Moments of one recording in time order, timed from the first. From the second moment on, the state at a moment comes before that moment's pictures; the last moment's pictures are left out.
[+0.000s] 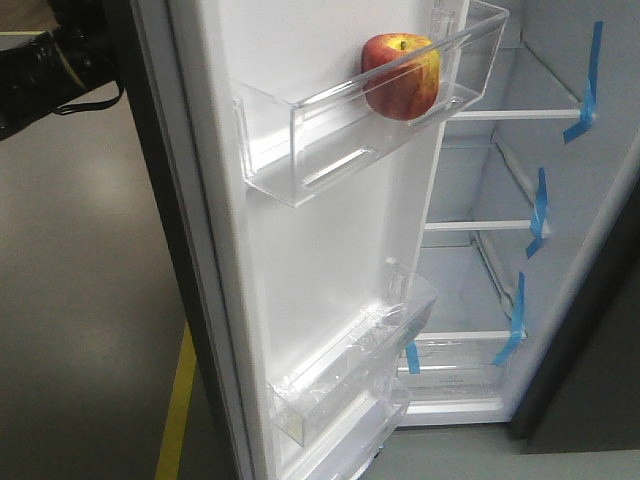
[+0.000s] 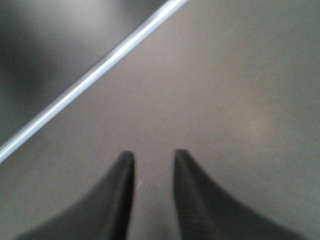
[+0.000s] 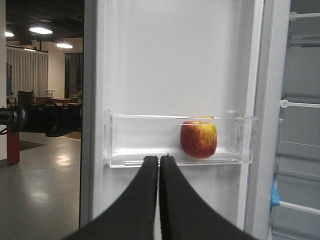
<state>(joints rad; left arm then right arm) -0.08 1.97 -1.68 1.16 -1.15 -2.17 0.06 0.05 -0.60 0.88 0.55 -0.75</state>
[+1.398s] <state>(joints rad) -0.11 1.86 -1.68 1.28 -1.21 -2.15 0.06 1.33 -0.98 0.85 -0.40 -0.85</state>
